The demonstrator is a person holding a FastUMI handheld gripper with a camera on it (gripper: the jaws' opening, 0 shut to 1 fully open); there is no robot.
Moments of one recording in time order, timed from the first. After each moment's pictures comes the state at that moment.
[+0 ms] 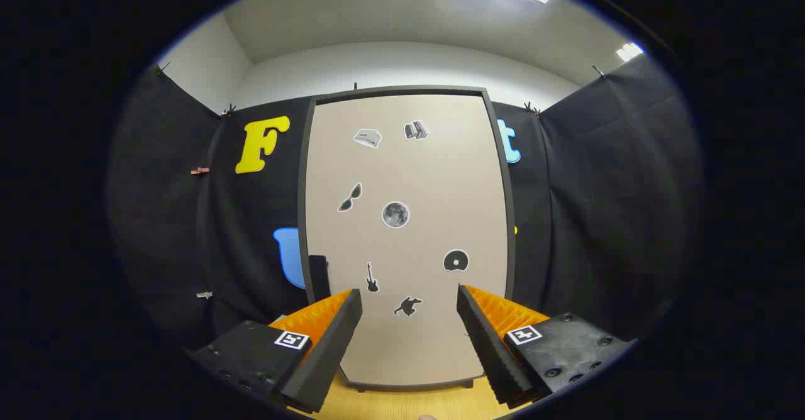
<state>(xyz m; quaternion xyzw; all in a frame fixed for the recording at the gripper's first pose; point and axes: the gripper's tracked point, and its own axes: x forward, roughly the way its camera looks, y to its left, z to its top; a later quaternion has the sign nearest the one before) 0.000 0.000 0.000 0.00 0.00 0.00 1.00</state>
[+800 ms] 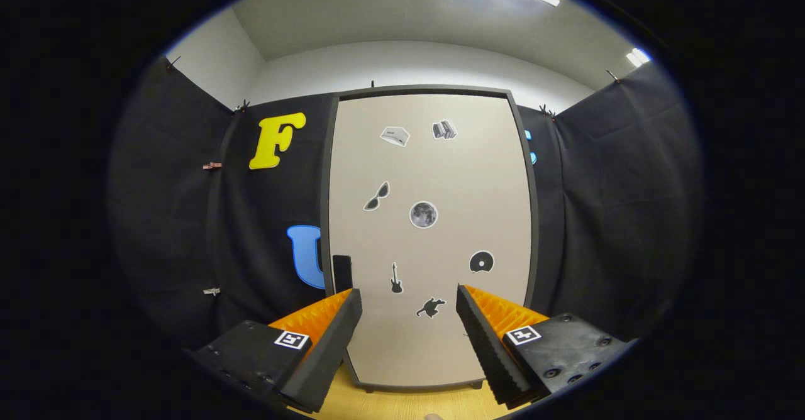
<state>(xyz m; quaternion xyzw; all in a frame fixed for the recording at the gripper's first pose) 0.004 0.033 0.000 -0.01 0.00 0.02 1.00</state>
